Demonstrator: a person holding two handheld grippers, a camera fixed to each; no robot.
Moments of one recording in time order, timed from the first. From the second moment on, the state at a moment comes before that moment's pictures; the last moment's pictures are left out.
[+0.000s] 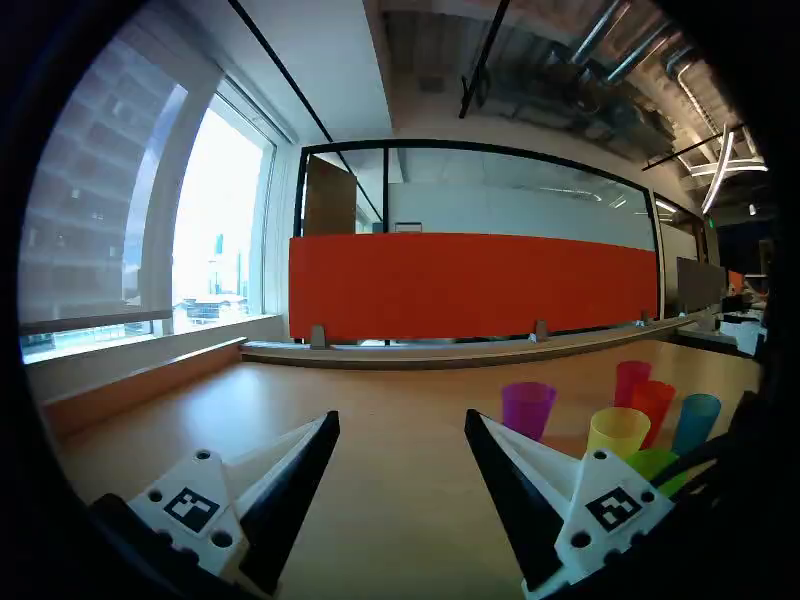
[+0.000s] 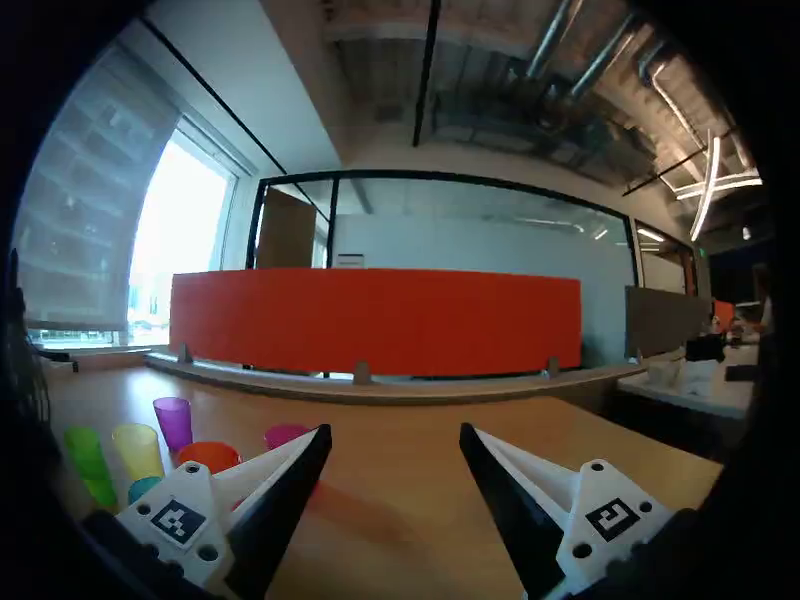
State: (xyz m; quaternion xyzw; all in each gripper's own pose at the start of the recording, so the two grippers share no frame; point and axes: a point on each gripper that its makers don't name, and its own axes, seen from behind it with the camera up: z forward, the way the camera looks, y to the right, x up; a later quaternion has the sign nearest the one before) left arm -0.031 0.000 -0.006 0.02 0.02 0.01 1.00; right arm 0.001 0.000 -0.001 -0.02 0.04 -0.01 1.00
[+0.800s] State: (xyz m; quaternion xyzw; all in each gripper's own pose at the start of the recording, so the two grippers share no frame) left arm -0.031 -0.001 -0.006 0.02 0.02 0.01 1.00; right arm -0.019 0.004 0.003 -0.02 0.01 0.00 1.00
